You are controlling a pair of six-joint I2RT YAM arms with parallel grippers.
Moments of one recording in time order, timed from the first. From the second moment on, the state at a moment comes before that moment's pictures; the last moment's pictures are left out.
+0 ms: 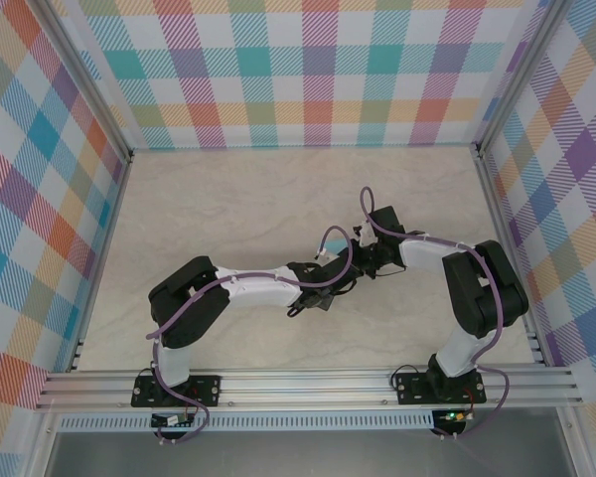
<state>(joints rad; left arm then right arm) -1.06 1.90 1.19 -0.49 -0.41 -0.53 0.38 1.70 0.86 -0.24 -0.70 0.73</state>
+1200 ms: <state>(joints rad) -0.74 1.78 0.81 0.10 0.32 -0.68 0.39 1.55 0.78 -0.20 -0.69 0.76</state>
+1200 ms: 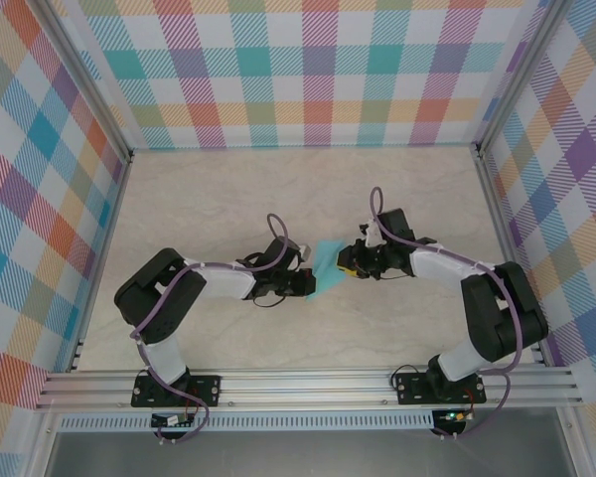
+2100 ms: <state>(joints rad) -0.68 1.81 0.79 0.18 0.46 -0.75 0.45 1.81 0.88 -0.04 -0.72 0.85</state>
